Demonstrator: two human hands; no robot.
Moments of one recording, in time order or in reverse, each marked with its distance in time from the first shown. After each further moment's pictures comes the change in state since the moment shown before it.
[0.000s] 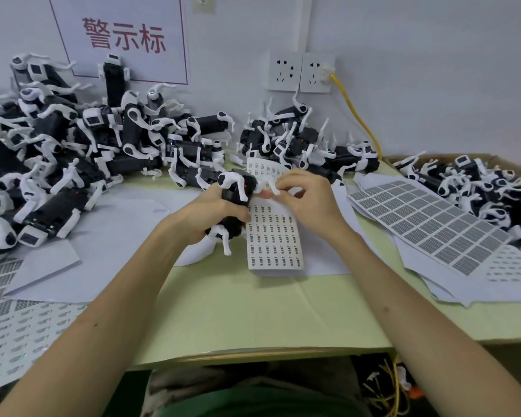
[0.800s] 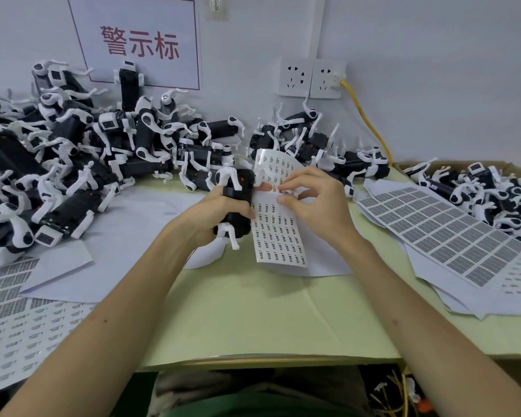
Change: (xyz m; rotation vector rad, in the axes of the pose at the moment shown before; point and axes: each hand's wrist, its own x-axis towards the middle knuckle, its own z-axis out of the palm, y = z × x) left_hand -0.002 0.003 -0.004 -0.148 0.080 -0.010; right_hand -0.001 -0.010 -0.001 0.071 0.057 -0.007
